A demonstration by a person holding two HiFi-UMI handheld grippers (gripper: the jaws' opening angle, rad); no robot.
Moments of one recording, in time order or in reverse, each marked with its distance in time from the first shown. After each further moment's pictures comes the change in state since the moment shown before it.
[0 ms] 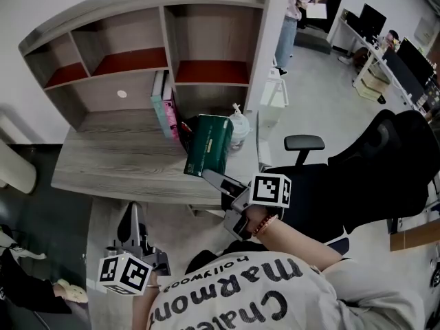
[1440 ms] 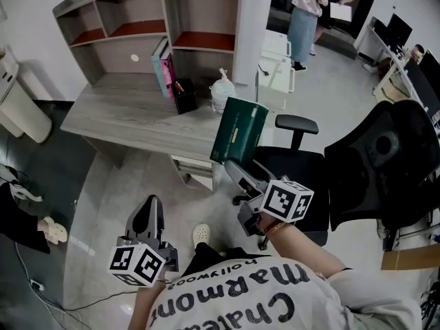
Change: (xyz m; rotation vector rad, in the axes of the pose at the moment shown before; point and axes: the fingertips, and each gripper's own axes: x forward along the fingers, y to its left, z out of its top) left arm -0.120 -0.167 -0.117 0.037 0.058 0.090; right arm -0.215 -0.014 -0.012 -0.365 -0.079 -0.047
